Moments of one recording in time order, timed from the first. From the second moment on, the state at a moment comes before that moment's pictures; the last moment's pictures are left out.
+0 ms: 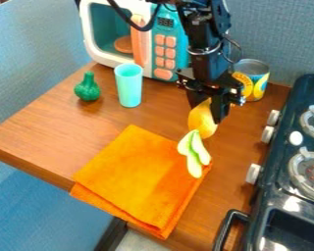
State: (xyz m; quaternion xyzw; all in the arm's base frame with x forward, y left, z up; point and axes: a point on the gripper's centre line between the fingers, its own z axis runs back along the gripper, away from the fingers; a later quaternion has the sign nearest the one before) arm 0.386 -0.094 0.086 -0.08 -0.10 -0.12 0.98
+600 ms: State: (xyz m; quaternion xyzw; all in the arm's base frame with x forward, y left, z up) arm 0.336 -0.036 0.089 -0.05 -0.05 -0.08 0.99
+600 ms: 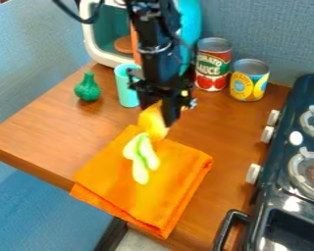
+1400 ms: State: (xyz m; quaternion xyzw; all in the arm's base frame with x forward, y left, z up) arm 0.291 0.057 0.089 0.08 0.13 0.00 0.99
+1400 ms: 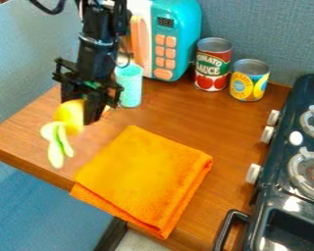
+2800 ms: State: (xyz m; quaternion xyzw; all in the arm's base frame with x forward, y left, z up) arm 0.316 0.121 0.020 0.01 0.09 0.03 0.99
